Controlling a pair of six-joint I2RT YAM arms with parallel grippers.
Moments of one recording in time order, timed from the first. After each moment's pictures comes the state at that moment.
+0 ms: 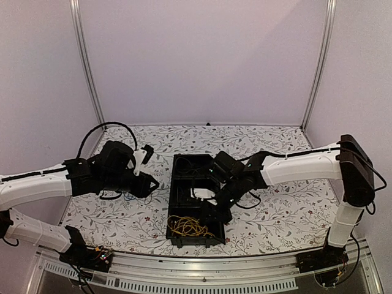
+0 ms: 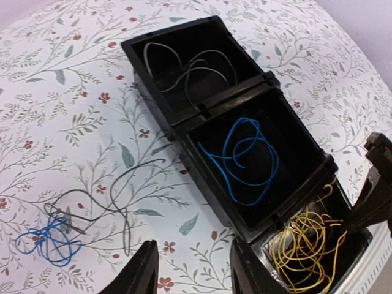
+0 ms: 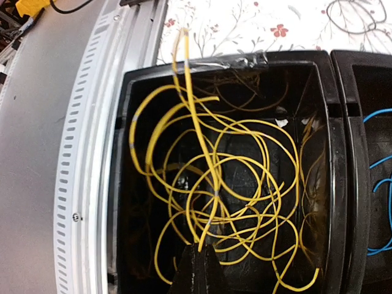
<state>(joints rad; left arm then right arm) -0.85 1.14 0.76 -0.38 -0.08 -0.33 1.02 1.81 1.22 -0.50 -0.58 -0.39</state>
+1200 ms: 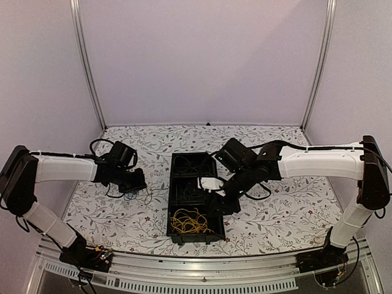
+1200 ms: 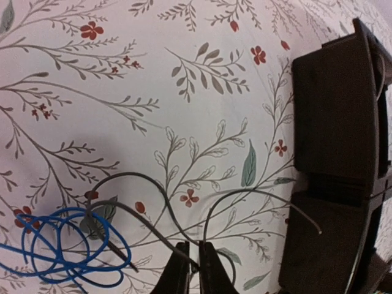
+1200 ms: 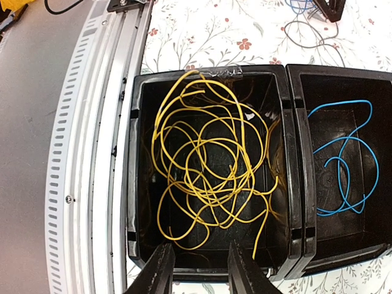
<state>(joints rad) -0.50 1.47 0.73 -0.26 0.05 -0.68 1.02 1.69 1.25 -0.61 -0.44 -0.44</state>
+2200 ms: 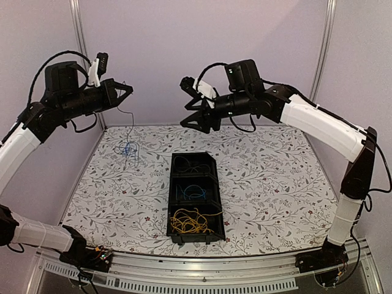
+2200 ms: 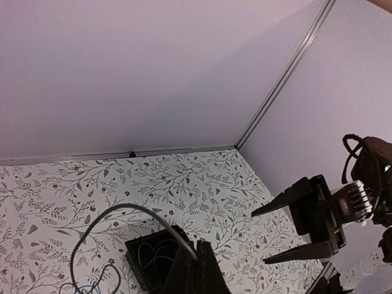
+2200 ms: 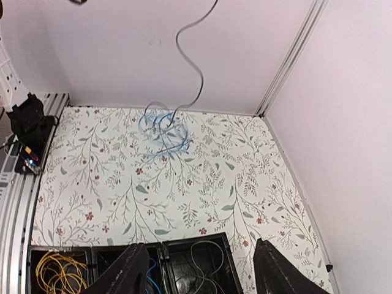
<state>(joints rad) -0.49 1.15 1.41 -0.43 0.14 -0.43 0.84 1.83 1.88 -0.51 -0.41 -0.47</state>
